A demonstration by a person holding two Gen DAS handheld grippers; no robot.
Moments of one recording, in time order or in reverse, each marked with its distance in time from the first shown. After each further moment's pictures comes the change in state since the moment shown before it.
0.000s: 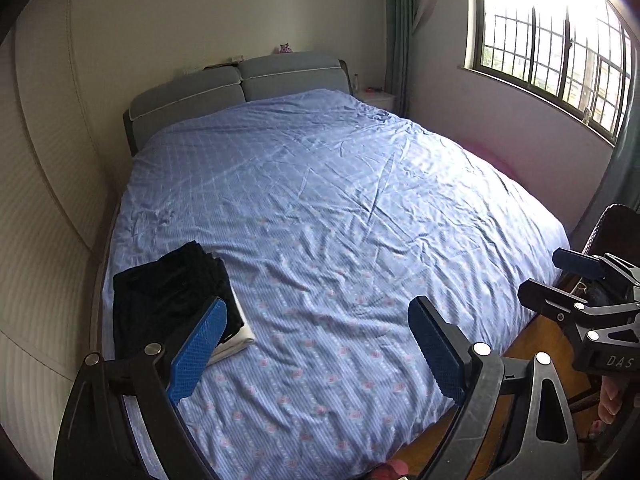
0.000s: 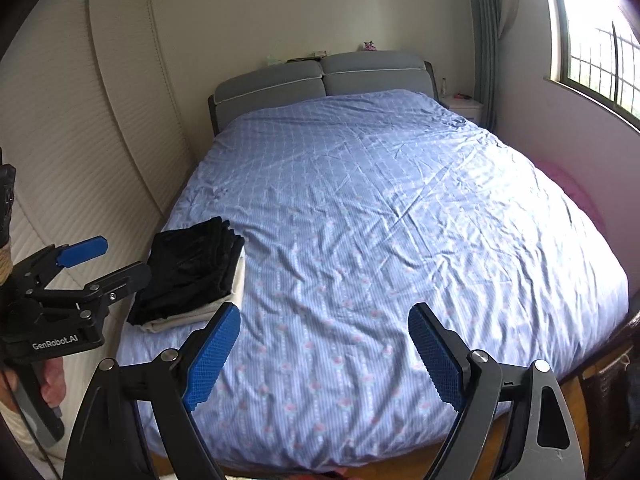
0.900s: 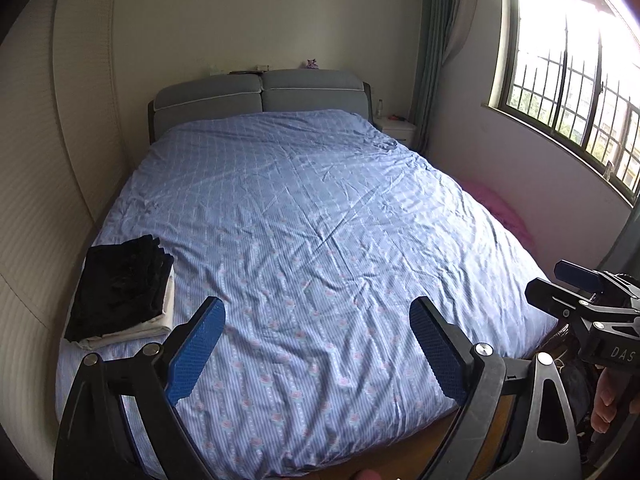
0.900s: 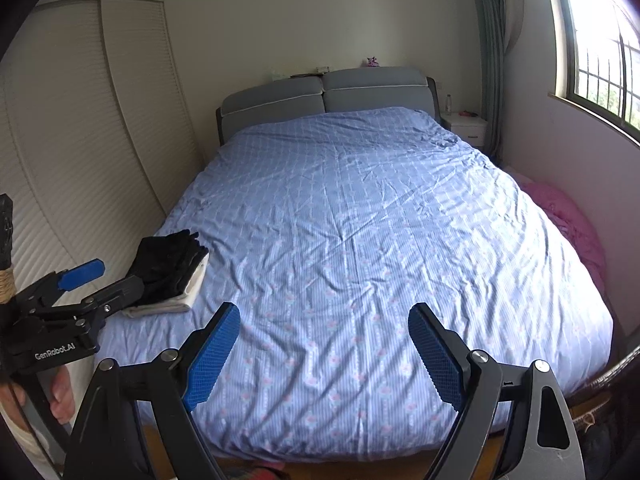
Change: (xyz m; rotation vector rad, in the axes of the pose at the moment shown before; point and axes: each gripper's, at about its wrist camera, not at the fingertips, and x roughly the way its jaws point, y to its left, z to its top) left arm 0.000 -0.204 0.036 -0.197 -0.073 0.086; right arm -0.039 -0.217 0.034 -0.080 -0.037 0.096
